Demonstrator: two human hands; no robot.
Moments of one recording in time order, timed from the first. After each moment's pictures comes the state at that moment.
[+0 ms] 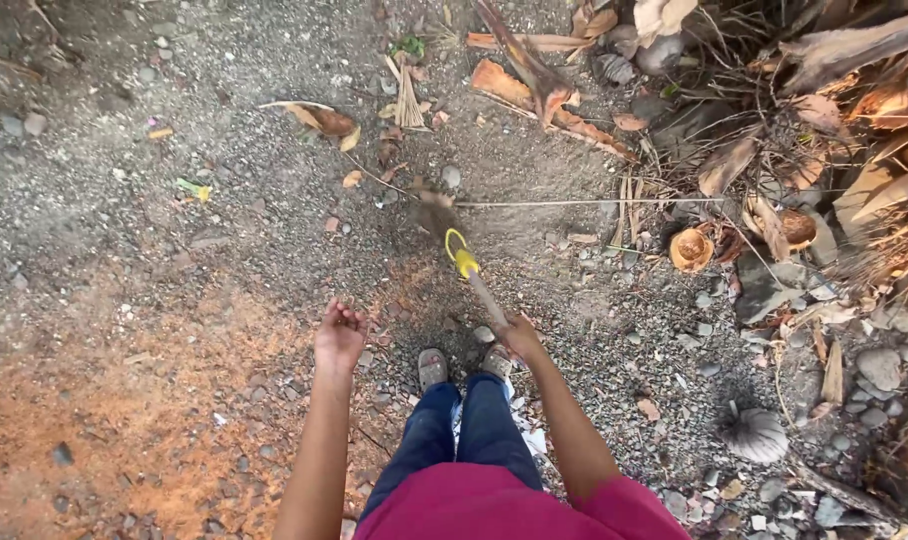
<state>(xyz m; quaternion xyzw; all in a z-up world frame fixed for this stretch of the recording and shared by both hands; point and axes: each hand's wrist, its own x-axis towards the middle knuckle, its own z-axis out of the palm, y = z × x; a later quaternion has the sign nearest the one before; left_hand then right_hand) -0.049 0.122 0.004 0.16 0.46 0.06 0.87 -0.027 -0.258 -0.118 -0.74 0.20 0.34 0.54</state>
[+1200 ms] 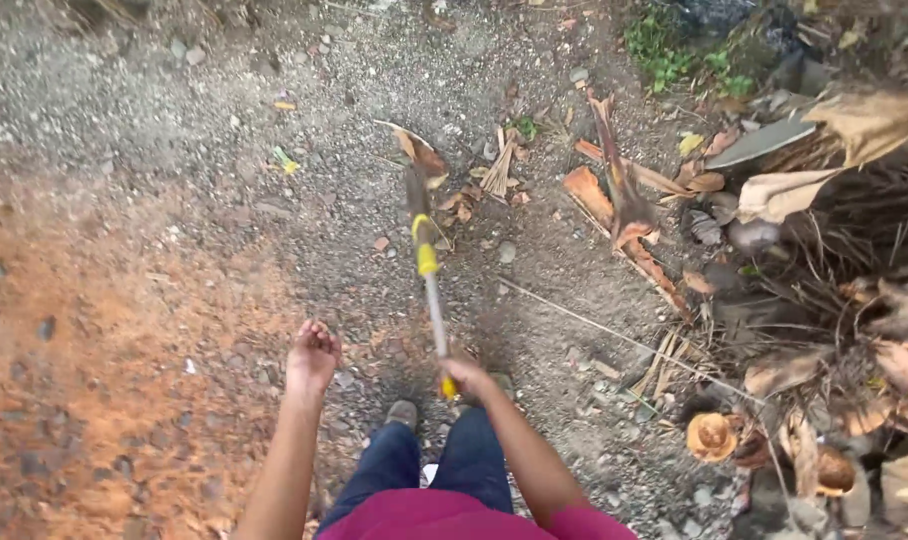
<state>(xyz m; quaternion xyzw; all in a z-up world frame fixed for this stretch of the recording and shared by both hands) -0.065 0.134 -0.035 0.12 0.43 0.27 0.85 0.089 -0.135 -0.164 -0.54 0.08 0.63 0.55</state>
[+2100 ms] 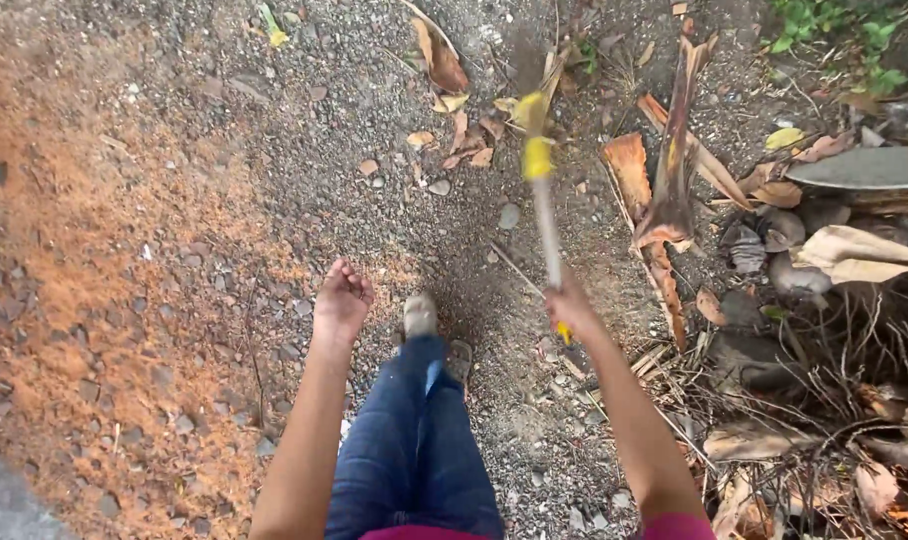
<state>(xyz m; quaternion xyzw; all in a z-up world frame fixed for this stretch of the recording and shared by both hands) 0.132 0.039 -0.093 0.04 0.48 0.31 0.82 0.439 -0.244 -0.069 -0.76 0.00 0.51 0.40</state>
